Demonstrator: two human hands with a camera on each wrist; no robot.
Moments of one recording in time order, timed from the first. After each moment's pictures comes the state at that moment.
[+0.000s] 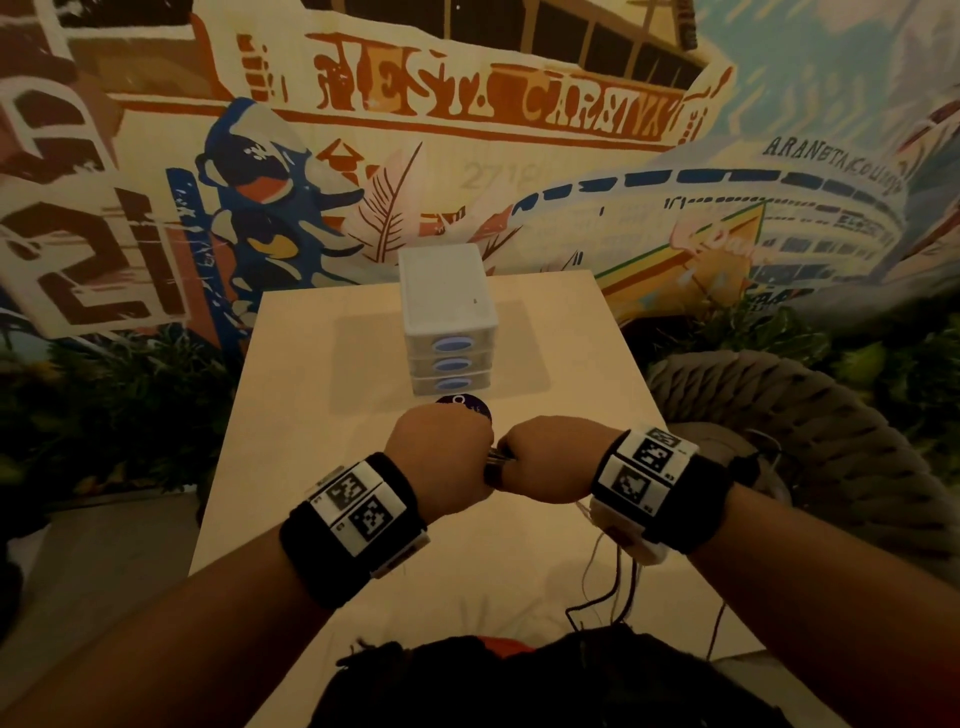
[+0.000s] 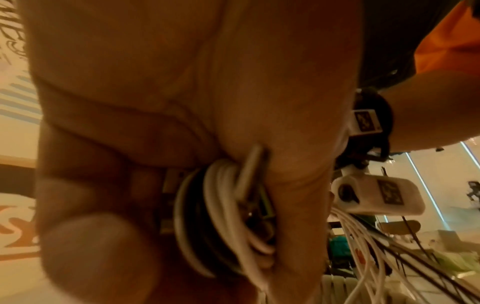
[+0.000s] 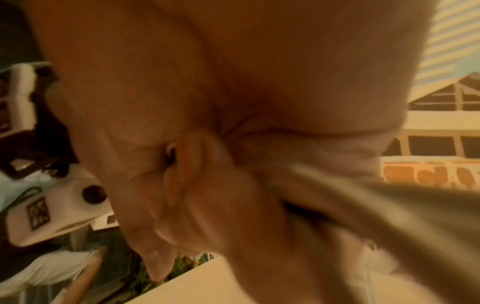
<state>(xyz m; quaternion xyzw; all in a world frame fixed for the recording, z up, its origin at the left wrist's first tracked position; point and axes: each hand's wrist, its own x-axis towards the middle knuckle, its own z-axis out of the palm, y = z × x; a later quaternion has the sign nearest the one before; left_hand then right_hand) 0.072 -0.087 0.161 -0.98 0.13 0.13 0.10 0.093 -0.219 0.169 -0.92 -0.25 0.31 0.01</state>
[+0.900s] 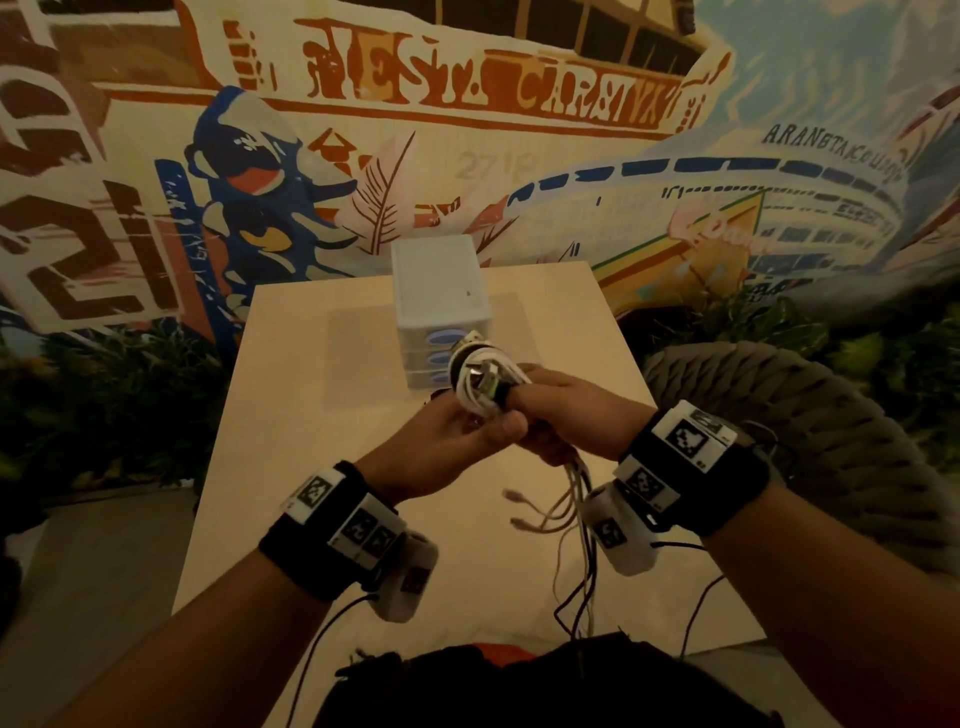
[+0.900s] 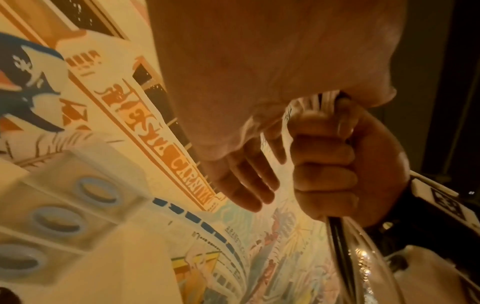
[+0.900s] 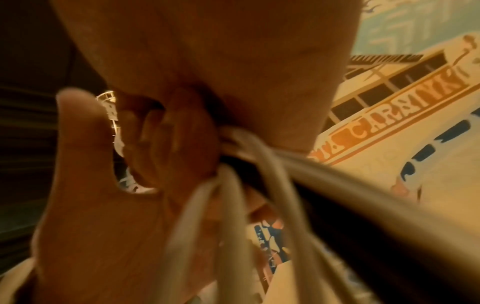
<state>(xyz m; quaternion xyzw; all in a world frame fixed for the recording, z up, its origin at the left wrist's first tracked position) 0.065 -0.073 0.153 -0.74 0.21 0.13 -0.63 0.099 -0.246 0.190 -0.72 -0.14 0.38 0.57</state>
